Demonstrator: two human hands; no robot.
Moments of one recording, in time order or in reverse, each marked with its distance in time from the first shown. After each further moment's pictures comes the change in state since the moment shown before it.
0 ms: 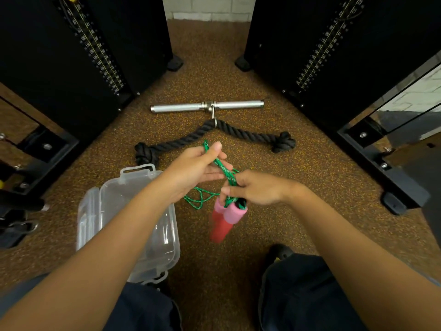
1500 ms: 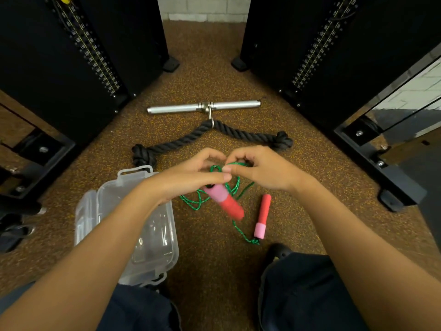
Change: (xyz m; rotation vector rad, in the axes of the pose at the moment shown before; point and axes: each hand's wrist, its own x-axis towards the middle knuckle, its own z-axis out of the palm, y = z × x) left_hand -0.017 0.008 -0.008 0.428 -0.245 -0.055; right_hand -0.006 0.004 -0.021 0.024 0.394 -0.241
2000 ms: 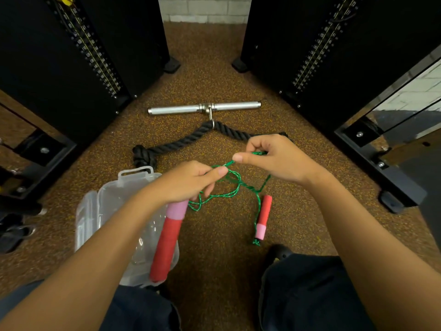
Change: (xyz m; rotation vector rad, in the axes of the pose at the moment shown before) left_hand -0.003 0.001 0.001 0.365 0.140 0.105; right_hand -0.006 0.000 -0.022 -0.019 0.139 0.033
